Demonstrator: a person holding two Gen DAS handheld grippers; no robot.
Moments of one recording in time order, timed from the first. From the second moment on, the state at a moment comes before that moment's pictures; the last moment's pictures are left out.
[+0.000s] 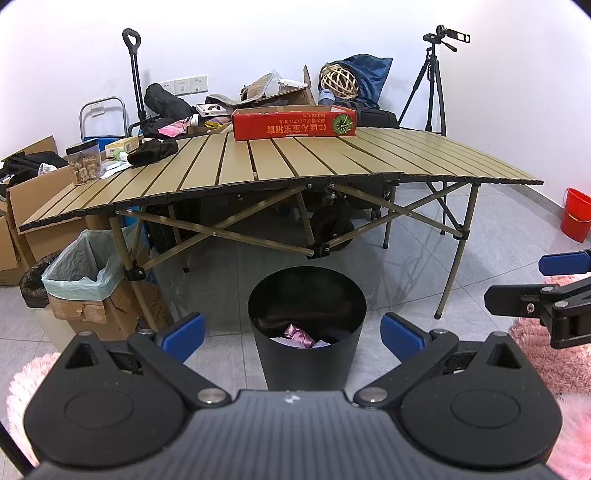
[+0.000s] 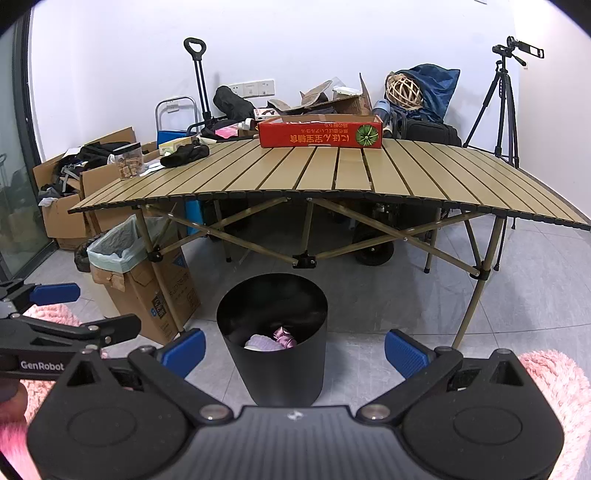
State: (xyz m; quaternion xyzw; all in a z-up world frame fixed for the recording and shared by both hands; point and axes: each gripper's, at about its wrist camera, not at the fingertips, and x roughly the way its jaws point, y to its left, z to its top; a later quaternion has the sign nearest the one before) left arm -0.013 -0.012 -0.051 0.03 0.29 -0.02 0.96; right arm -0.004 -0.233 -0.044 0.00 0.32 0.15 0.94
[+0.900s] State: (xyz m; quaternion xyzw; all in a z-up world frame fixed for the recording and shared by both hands) left arm -0.014 -0.012 -0.052 0.03 0.29 -0.02 0.95; right arm -0.002 -0.231 -0.045 0.00 0.32 0.16 0.94
